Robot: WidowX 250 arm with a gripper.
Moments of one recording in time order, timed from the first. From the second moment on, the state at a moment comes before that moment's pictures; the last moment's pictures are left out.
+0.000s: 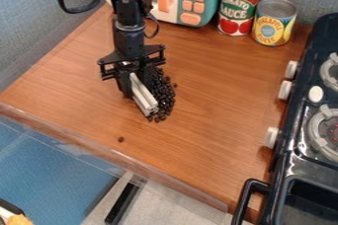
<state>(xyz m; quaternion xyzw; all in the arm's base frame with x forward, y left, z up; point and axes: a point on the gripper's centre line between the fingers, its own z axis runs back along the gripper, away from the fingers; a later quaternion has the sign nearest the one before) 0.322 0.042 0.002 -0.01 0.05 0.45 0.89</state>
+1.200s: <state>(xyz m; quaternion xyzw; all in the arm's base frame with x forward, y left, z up) 0.277 0.043 0.061 -0.11 0.11 0.41 0.90</state>
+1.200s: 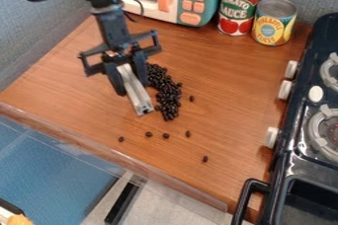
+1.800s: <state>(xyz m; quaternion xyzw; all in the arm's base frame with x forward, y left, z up) 0.248 0.069 0.047 0.01 0.07 0.34 0.94</state>
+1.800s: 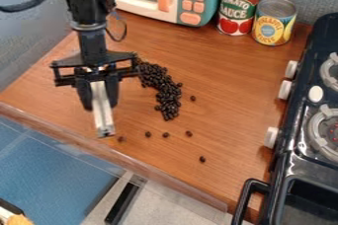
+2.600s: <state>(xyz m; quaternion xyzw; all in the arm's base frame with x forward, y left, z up) 0.273 0.122 0.041 0.06 0.02 0.39 0.92</state>
